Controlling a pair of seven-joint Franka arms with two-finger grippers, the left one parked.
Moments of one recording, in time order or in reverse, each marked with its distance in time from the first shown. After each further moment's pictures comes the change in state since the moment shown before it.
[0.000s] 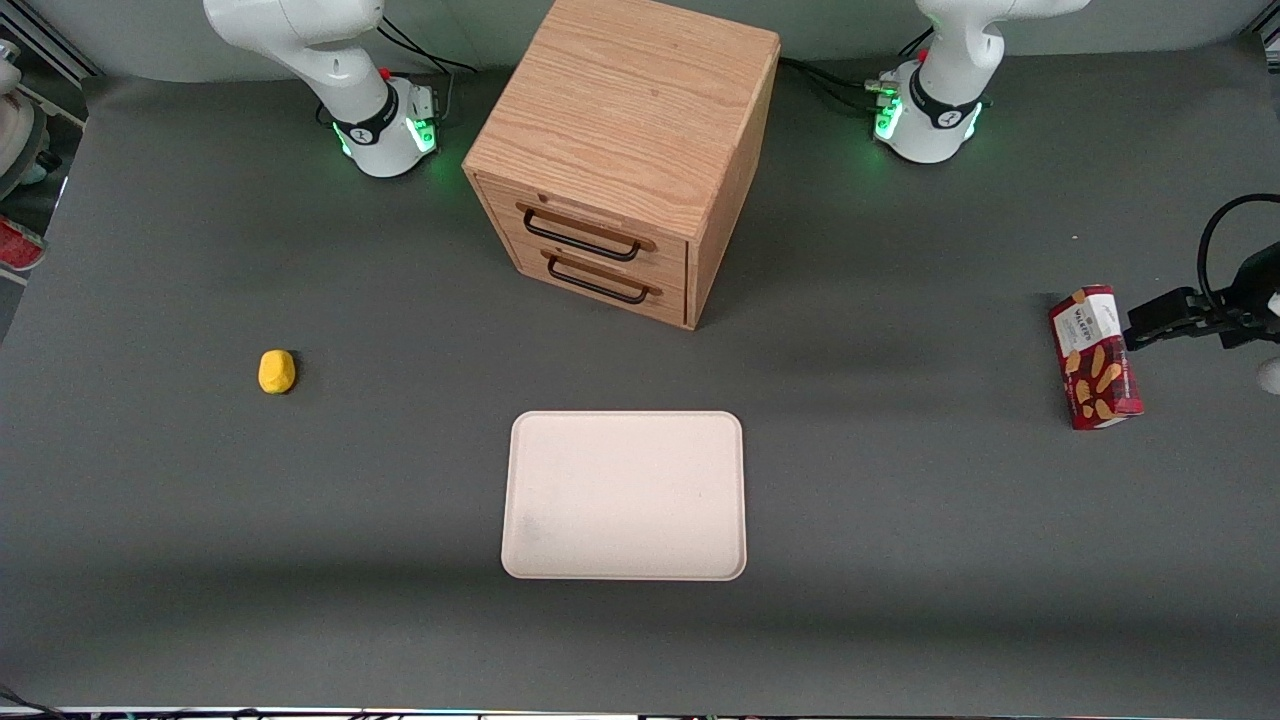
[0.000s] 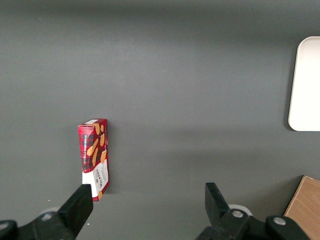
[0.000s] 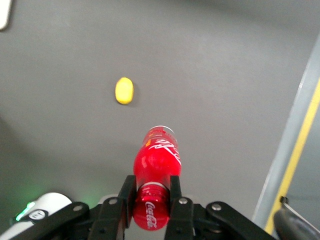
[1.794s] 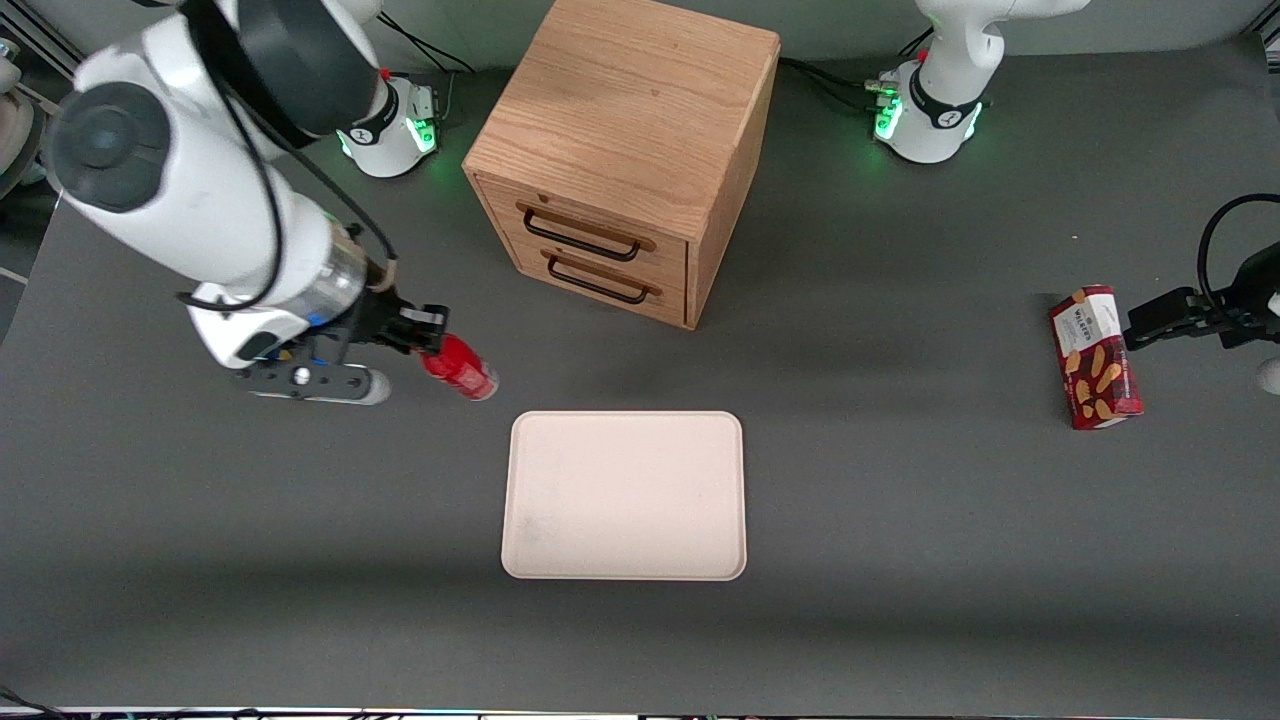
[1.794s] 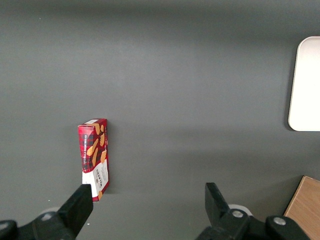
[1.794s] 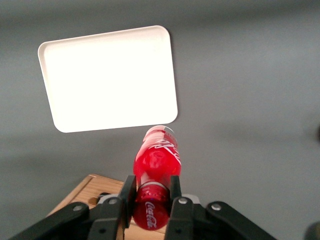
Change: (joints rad) arm 0.273 0.655 0.694 0.601 0.147 -0.033 1.379
